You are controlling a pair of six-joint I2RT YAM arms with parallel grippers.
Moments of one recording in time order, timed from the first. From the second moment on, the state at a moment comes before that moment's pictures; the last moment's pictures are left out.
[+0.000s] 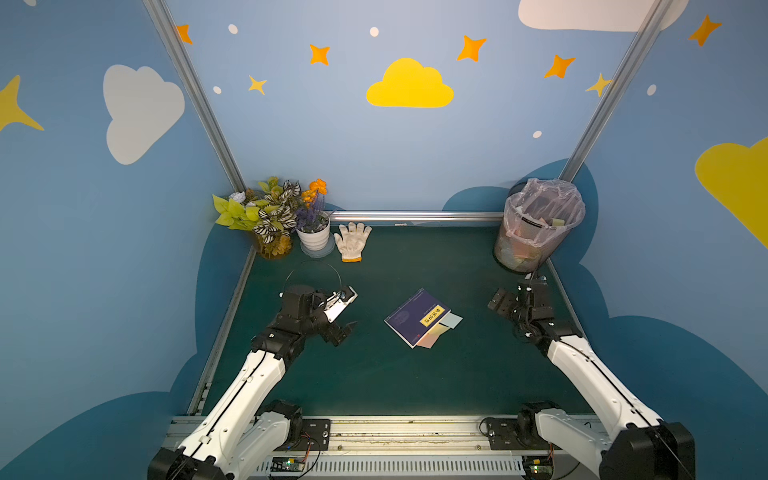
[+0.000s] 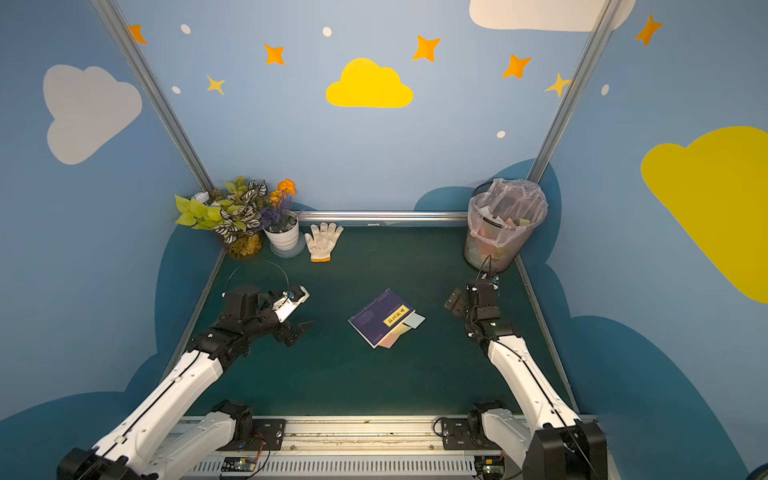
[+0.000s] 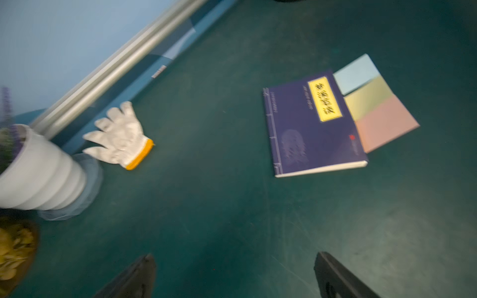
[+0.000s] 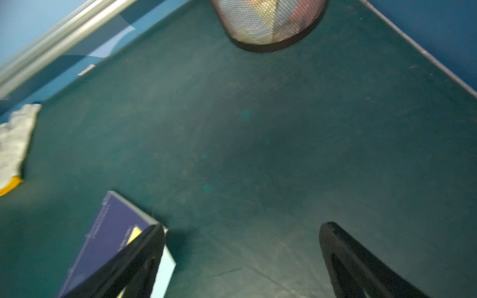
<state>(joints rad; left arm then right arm) -0.28 0.95 0.69 -0.48 0.34 0.56 0.20 0.98 0.65 -0.39 0.17 0.64</state>
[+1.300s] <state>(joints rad) -0.47 1.89 1.28 -0.80 0.20 0.51 0.40 1.92 1.36 -0.85 -0.33 0.33</state>
